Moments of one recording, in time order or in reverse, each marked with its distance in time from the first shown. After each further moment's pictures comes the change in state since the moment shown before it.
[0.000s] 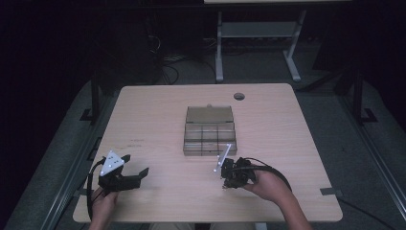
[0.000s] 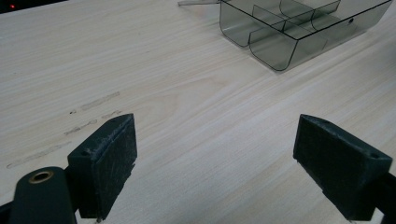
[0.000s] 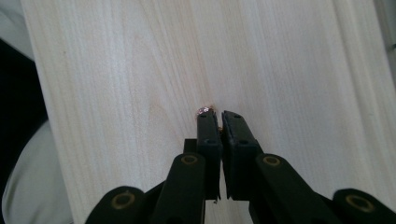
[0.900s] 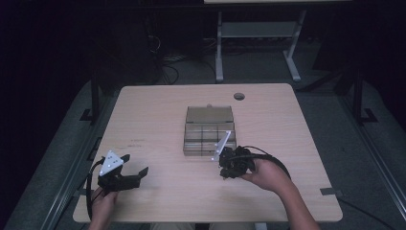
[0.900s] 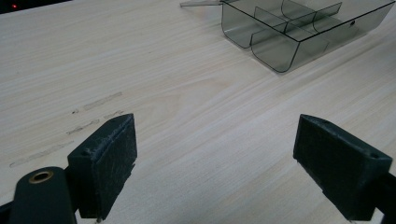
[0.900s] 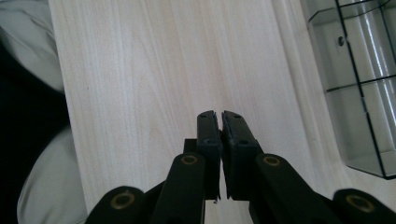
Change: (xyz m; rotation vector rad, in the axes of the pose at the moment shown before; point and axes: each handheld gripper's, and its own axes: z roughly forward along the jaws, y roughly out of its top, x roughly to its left) left arm 0.001 0.000 -0.001 -0.002 0.004 -0.008; right arm -0.009 0.020 -0.036 -0.063 -0.008 -0.028
